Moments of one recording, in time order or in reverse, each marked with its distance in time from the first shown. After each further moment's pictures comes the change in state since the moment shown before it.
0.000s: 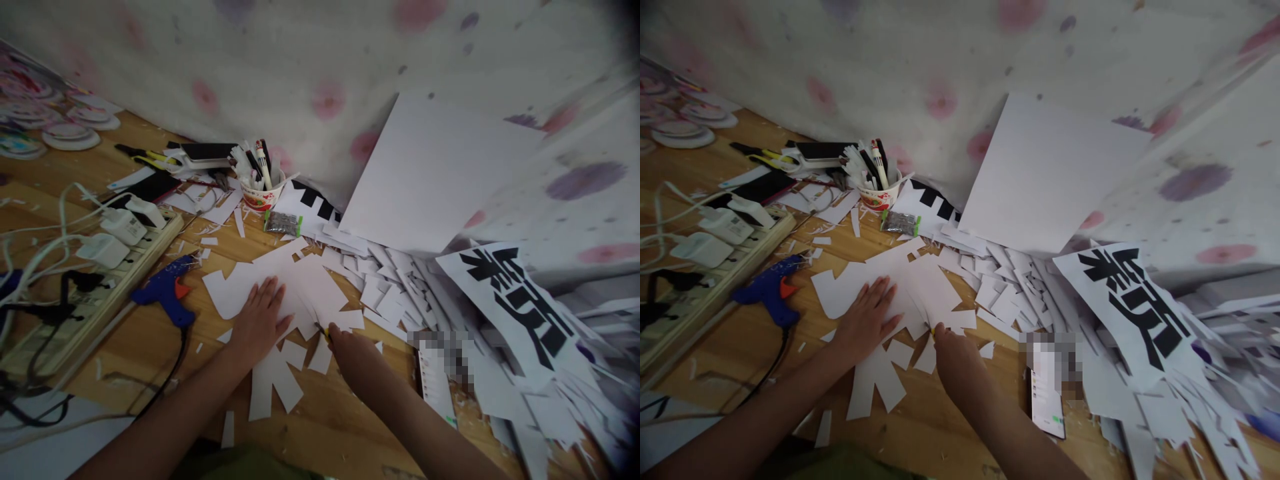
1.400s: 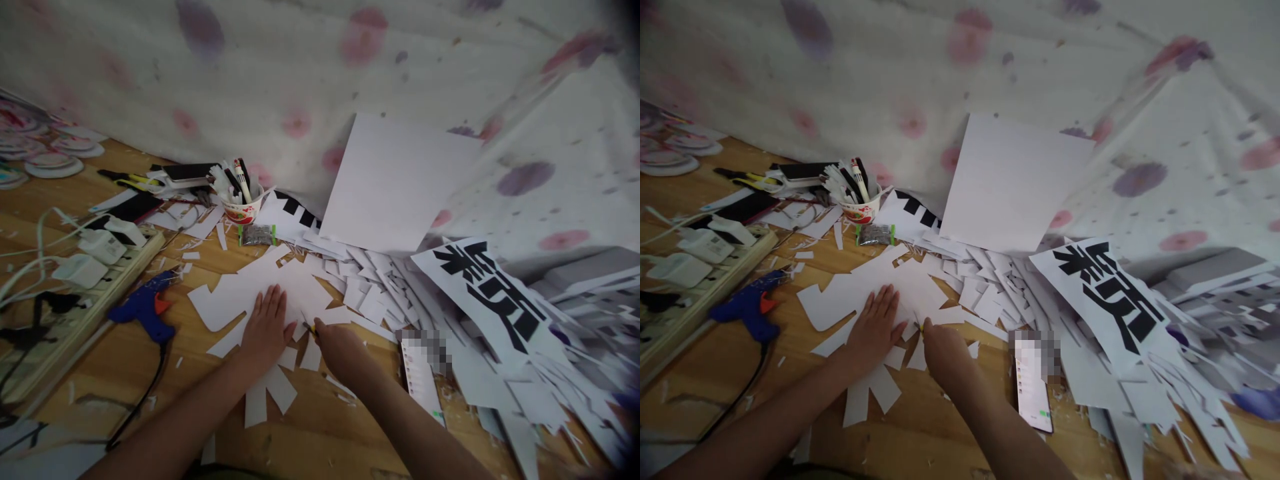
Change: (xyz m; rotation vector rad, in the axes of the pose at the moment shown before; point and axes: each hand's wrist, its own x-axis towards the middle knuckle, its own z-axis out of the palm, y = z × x) left_hand 0.017 0.045 0.015 0.034 -0.029 0.002; right_hand 0.004 0.018 0.003 0.074 0.162 0.003
